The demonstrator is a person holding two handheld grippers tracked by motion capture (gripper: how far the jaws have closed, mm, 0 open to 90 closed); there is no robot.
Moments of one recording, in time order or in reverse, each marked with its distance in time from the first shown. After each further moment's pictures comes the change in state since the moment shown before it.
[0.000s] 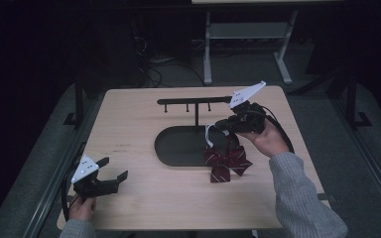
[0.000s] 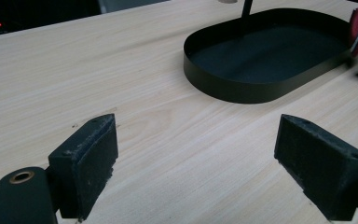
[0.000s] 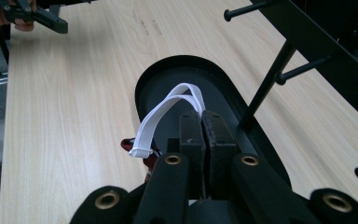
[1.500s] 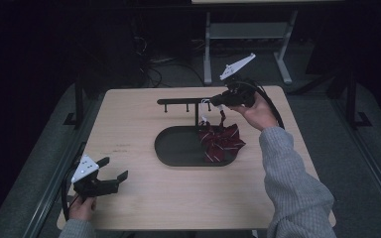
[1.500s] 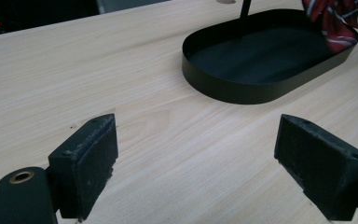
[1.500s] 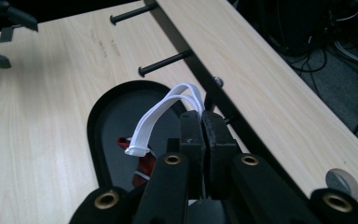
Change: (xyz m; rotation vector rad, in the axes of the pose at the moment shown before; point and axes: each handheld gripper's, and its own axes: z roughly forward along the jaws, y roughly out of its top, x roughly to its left) left arm 0.000 0.000 0.000 -0.002 -0.008 -0.006; right arm -0.052 0.044 0.010 0.009 -0.067 0.043
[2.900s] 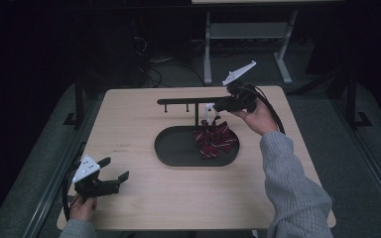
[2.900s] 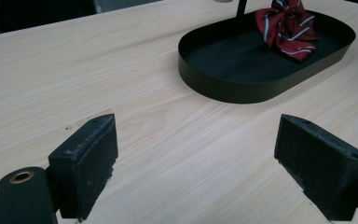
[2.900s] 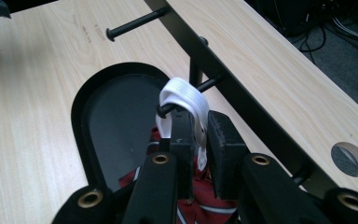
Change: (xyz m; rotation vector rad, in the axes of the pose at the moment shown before) left arm -0.002 0.000 0.001 0.003 -0.009 0.007; right arm -0.008 -0.023 0.014 0.038 -0.015 0.066
